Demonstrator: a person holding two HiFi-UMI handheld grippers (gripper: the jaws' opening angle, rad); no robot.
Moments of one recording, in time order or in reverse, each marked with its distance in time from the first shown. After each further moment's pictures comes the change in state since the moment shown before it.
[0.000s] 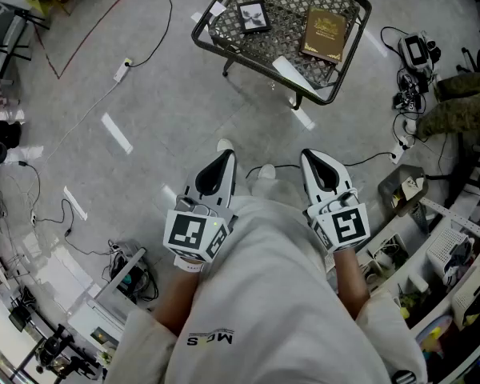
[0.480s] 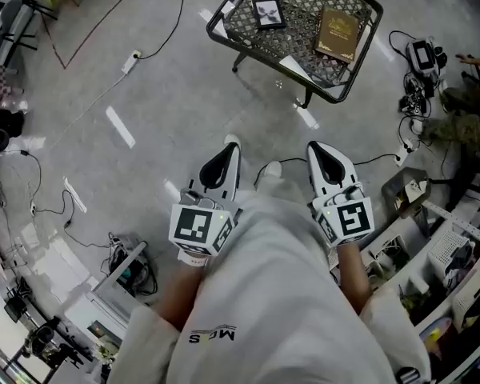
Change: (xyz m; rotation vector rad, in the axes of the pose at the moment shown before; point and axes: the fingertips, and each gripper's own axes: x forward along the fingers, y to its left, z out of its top) left arm -0.021 0.021 0.001 0.015 -0.030 0.032; right arm 0.015 0.016 0.003 -0.012 -0.011 -0.023
